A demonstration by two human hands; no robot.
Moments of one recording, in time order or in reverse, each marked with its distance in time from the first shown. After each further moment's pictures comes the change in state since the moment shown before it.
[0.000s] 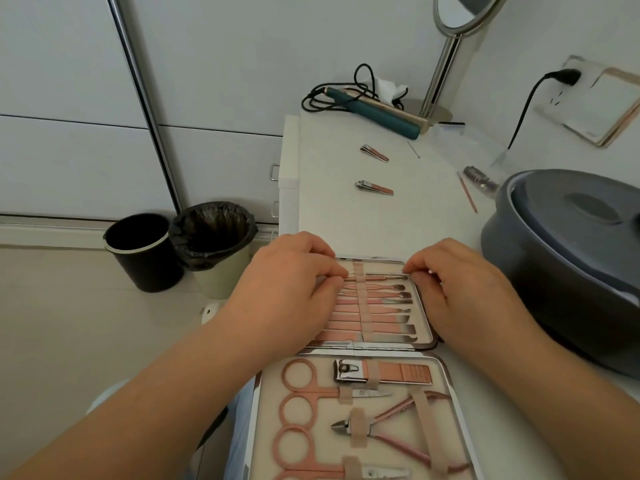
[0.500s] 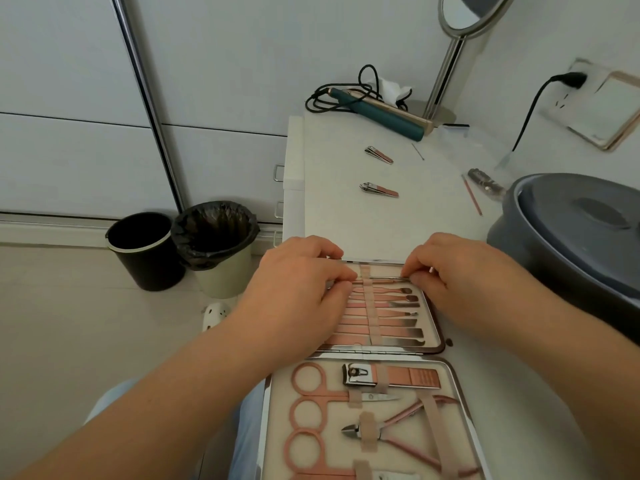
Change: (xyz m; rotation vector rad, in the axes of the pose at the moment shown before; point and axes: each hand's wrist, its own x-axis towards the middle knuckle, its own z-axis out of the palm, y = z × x) left_hand -0.002 -0.002 0.000 -0.007 -0.023 0.017; right_hand 0.023 -0.007 -0.019 -0.162 -0.284 -0.054
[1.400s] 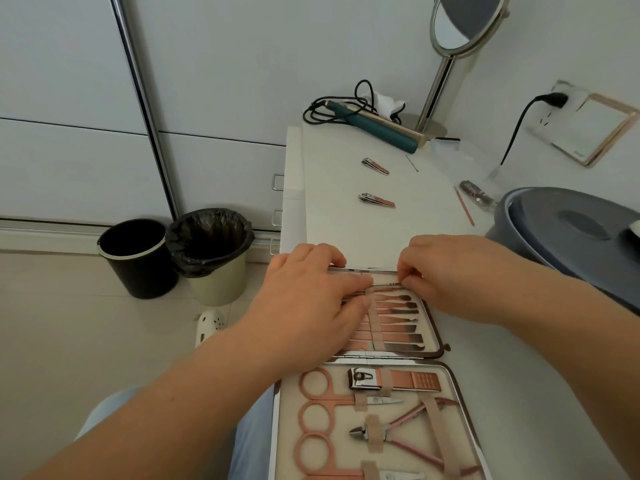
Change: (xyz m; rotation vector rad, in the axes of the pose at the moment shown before) left_hand 0.002 -0.002 0.005 0.116 -0.071 0.051; right_hand 0.019 0.000 -0.014 -0.289 -0.139 -0.178
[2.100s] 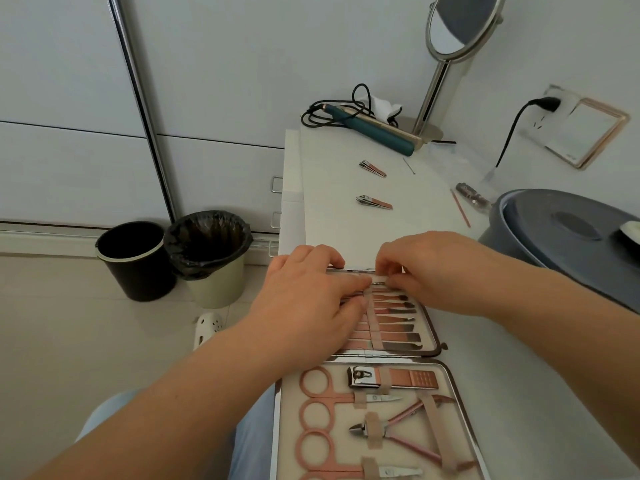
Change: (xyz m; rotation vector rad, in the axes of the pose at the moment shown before) left_hand 0.001 0.001 0.000 -0.009 0.017 0.008; right_hand 0.012 -0.005 -0.001 0.060 0.019 -0.074
